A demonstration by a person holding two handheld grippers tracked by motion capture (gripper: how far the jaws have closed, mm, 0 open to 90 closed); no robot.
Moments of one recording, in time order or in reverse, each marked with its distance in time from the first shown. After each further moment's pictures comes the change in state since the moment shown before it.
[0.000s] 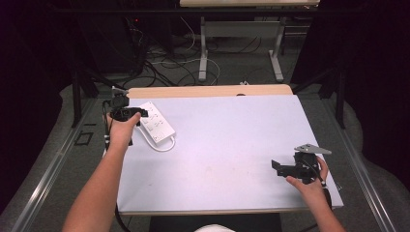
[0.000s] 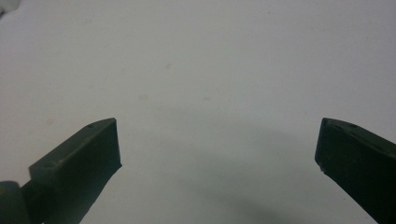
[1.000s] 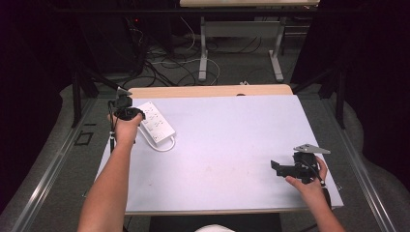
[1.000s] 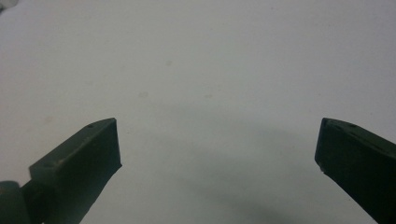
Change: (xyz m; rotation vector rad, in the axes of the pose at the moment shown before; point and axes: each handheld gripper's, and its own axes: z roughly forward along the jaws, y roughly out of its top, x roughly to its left) left arm 0.011 0.006 0.034 0.055 0.059 -0.036; right arm -0.001 -0.001 0.003 0.010 0.001 -0.003
